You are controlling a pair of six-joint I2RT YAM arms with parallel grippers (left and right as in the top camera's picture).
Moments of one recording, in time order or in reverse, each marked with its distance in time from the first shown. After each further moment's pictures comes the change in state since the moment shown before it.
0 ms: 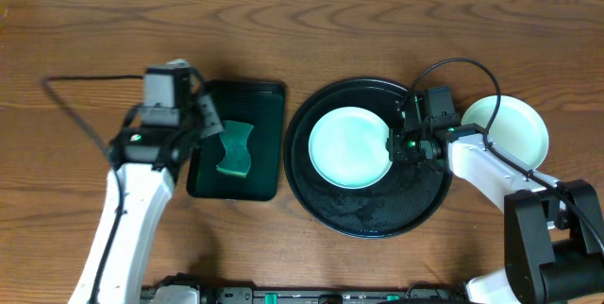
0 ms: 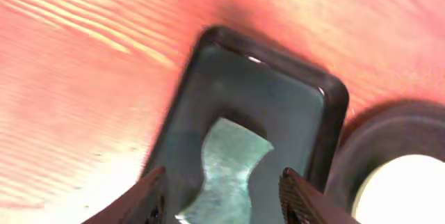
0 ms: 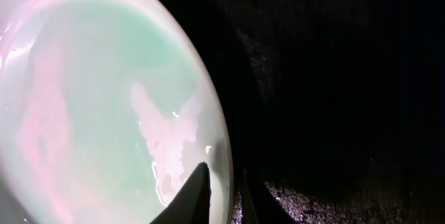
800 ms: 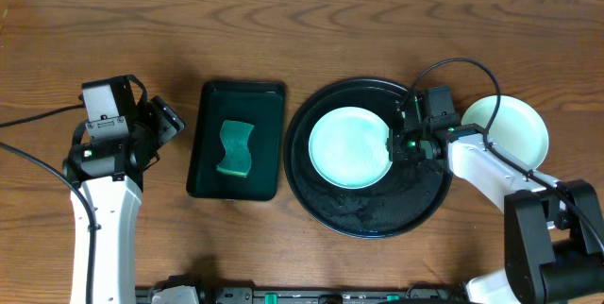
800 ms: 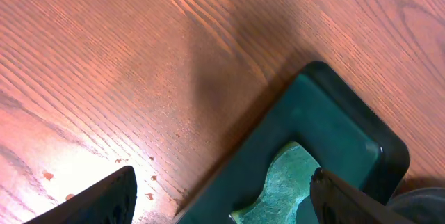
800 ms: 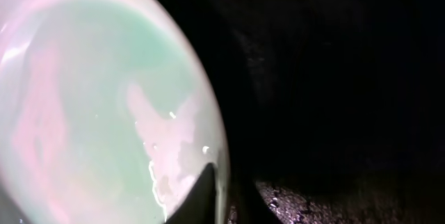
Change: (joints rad) left arm 0.235 -0.038 0.000 -0.089 -0.004 -0.102; right arm 0.000 0.000 0.000 0.000 0.013 -0.003
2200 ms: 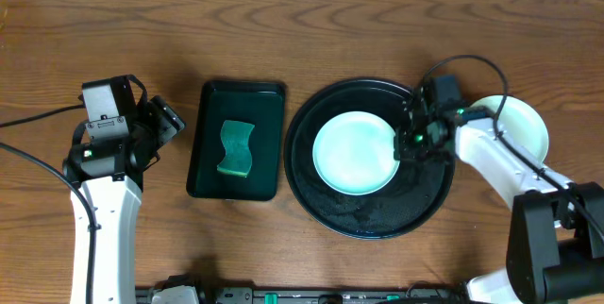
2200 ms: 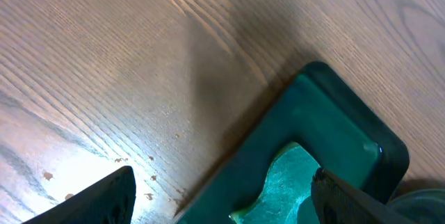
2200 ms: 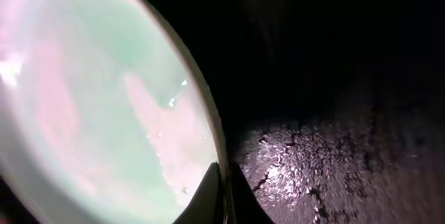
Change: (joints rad) left arm 0.000 0.000 0.000 0.000 0.000 0.000; right arm -0.035 0.001 0.154 -0.331 -0.042 0.023
